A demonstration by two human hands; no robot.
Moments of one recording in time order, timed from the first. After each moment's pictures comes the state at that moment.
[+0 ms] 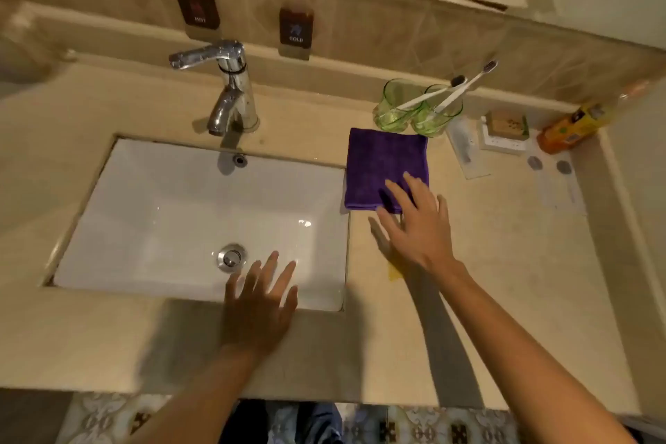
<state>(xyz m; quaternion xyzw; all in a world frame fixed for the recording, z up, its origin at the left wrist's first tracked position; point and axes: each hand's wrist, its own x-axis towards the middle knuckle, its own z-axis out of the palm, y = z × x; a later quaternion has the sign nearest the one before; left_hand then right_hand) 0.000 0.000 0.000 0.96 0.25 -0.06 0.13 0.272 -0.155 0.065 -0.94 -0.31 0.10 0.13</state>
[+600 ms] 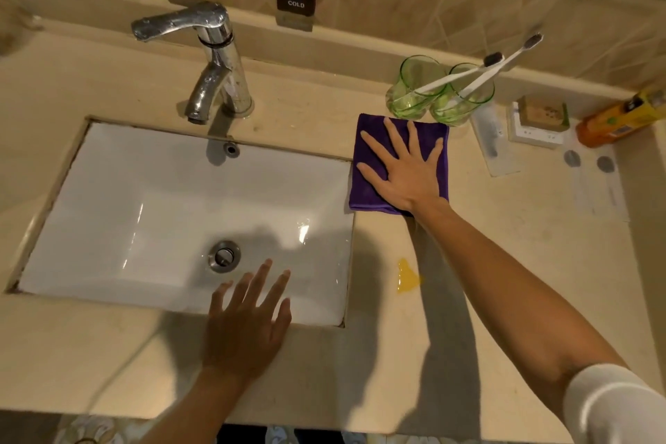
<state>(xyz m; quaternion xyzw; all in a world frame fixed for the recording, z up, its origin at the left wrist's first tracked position) 0.005 0.002 -0.003 0.95 0.27 -0.10 0.14 0.367 -0.078 0.007 -0.91 -0.40 0.10 0.00</state>
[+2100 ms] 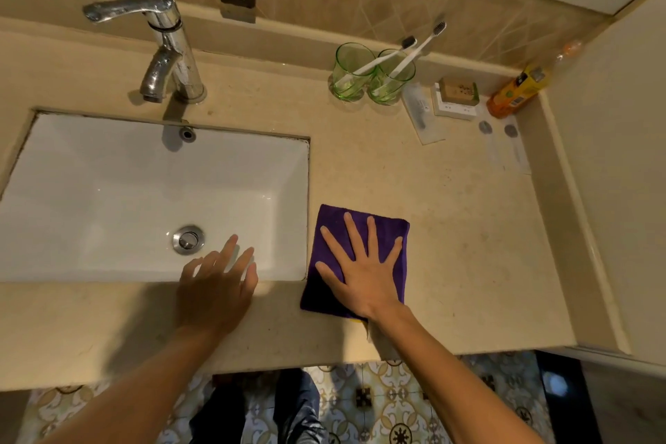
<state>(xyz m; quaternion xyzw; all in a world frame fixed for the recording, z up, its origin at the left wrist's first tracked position) 0.000 -0.006 0.001 0.96 0.25 -0.04 0.11 0.163 -0.216 0.022 -0.92 -0.33 0.22 -0.01</state>
